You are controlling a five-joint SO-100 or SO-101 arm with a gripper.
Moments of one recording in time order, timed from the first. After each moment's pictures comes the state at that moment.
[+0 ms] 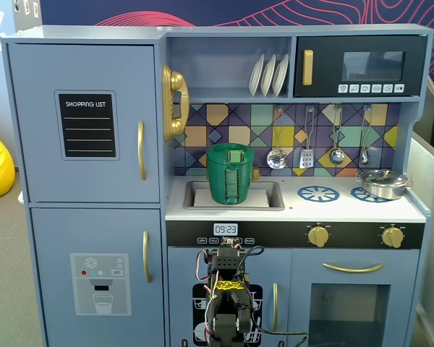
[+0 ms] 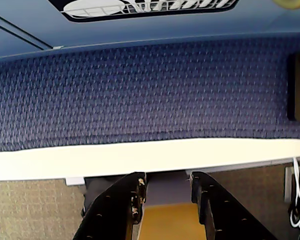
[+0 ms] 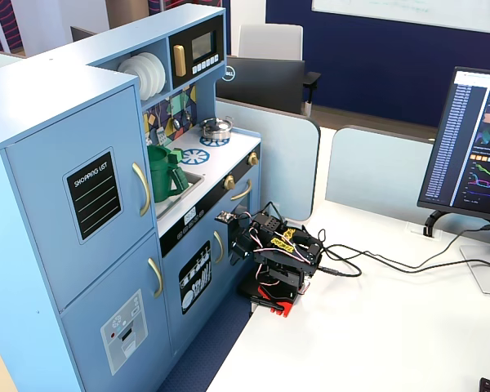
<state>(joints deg) 0.3 181.8 170.1 78.4 -92.0</state>
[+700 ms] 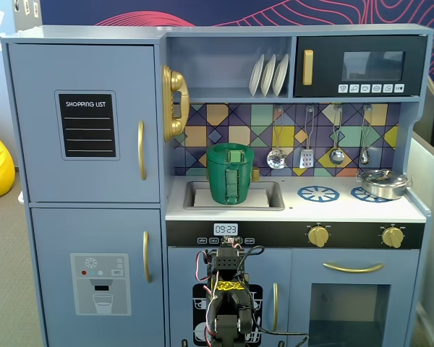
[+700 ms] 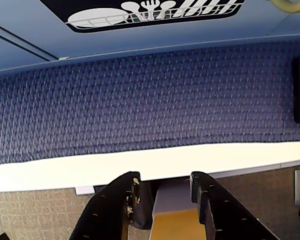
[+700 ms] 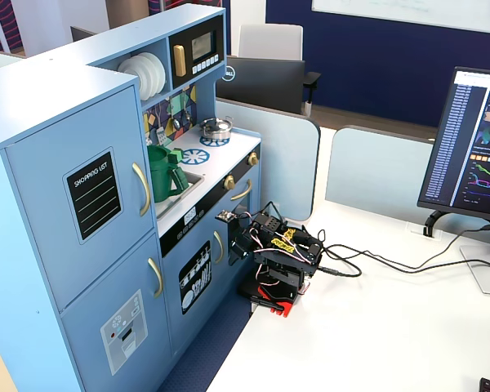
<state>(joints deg) -1.1 182.5 170.1 78.3 -88.8</state>
